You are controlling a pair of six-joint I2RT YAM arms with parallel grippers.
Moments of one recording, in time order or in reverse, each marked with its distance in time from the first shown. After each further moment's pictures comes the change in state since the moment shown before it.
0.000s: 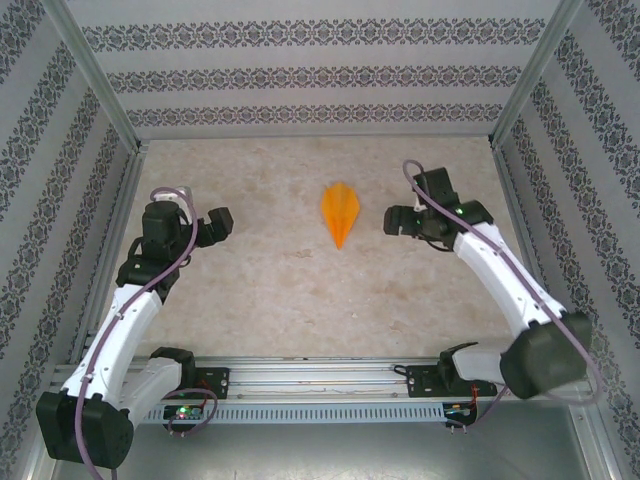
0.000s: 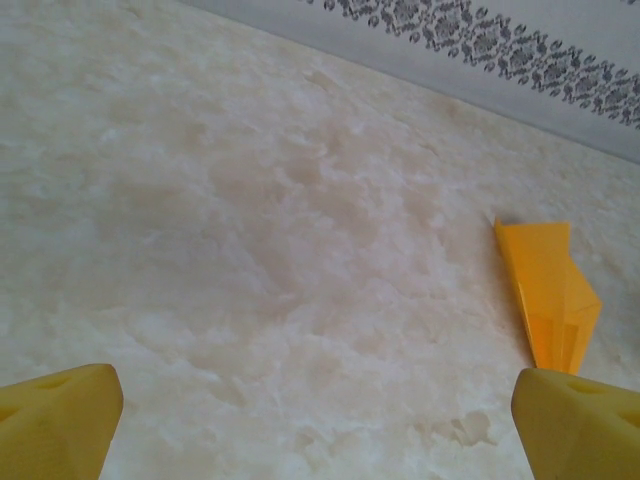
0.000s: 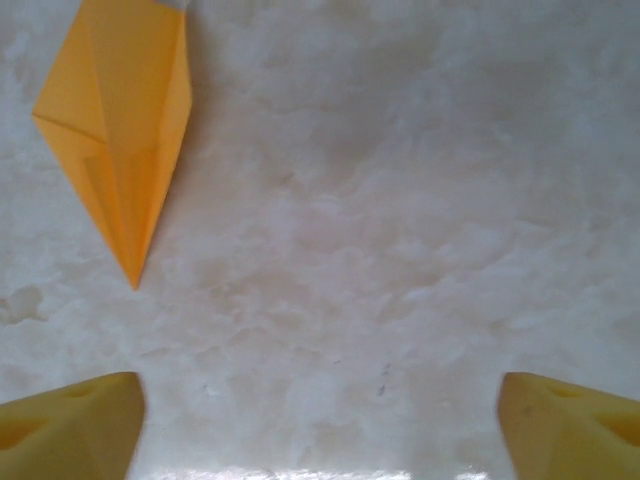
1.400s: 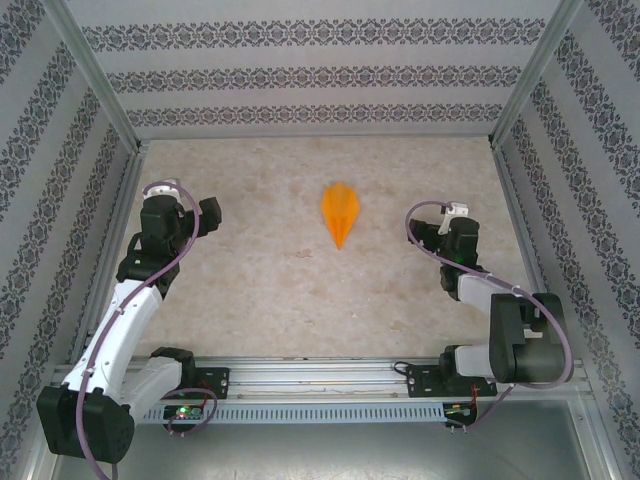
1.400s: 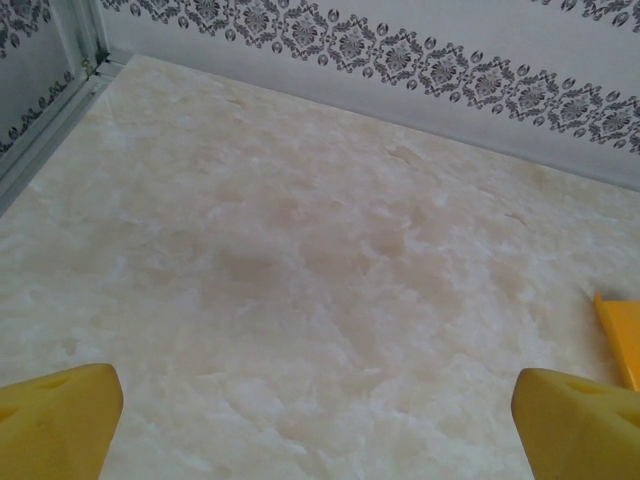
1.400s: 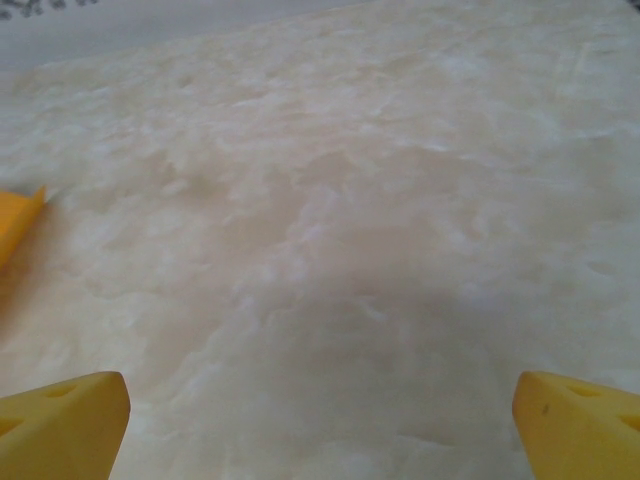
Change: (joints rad) left arm 0.006 0.030 0.018 0.062 -0.202 0.071; right arm -0.290 0.084 -0.689 1.286 -0.111 -0.198
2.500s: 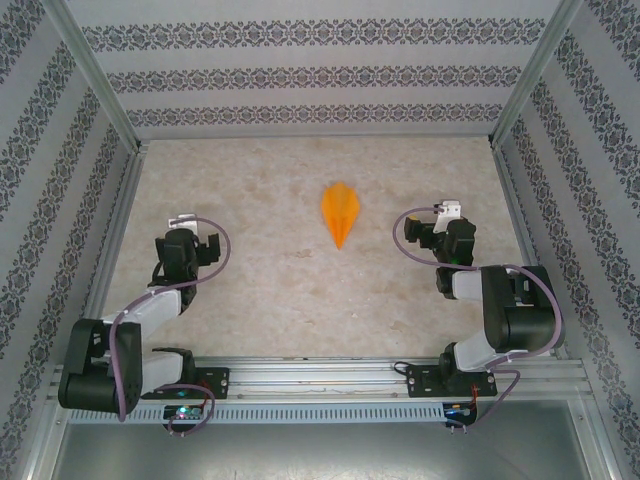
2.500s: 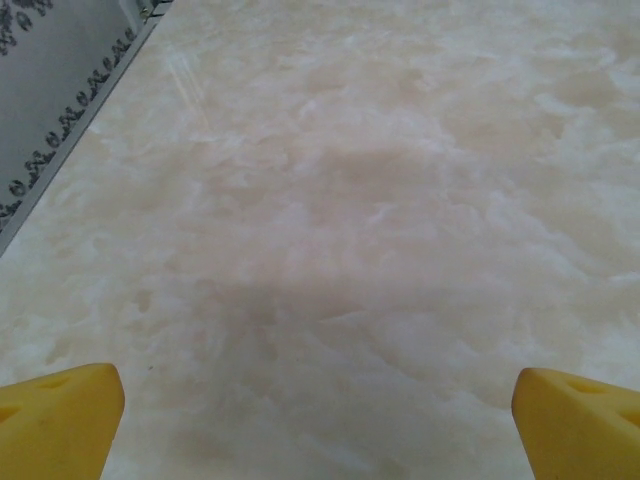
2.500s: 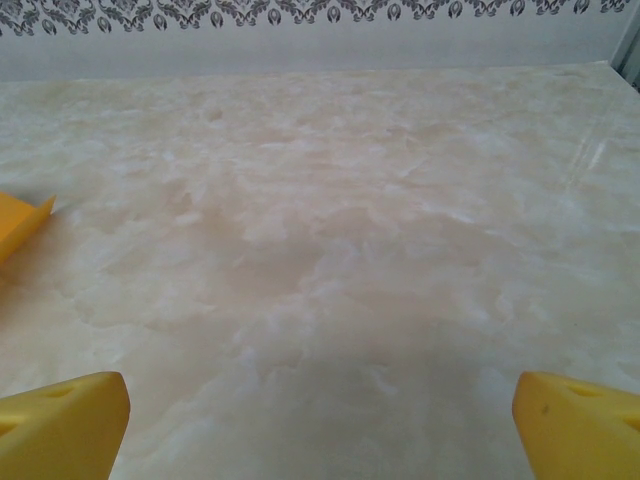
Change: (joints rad) left arm 0.052 0.267 -0.447 0.679 -0.115 0.307; right arm 0.003 0.175 -0.031 0.328 -0.016 -0.121
